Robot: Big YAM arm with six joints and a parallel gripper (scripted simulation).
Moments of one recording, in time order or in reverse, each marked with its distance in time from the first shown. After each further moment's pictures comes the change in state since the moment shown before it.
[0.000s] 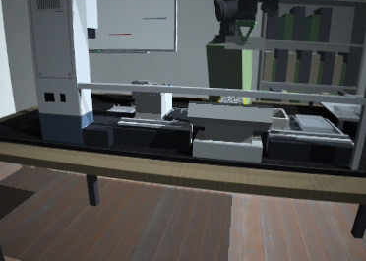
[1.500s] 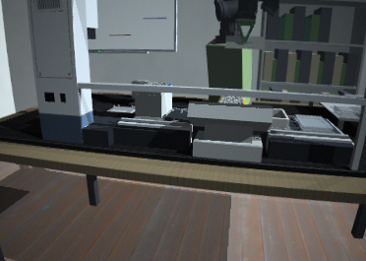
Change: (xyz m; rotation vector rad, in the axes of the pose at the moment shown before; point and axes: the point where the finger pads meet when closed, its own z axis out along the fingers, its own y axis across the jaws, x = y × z) arm -0.001 0.000 -0.003 0.009 -0.004 0.001
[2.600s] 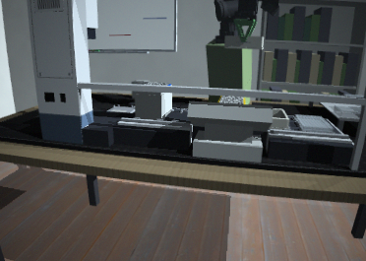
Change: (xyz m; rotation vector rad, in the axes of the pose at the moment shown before) arm 0.000 0.000 0.000 0.000 0.000 0.104
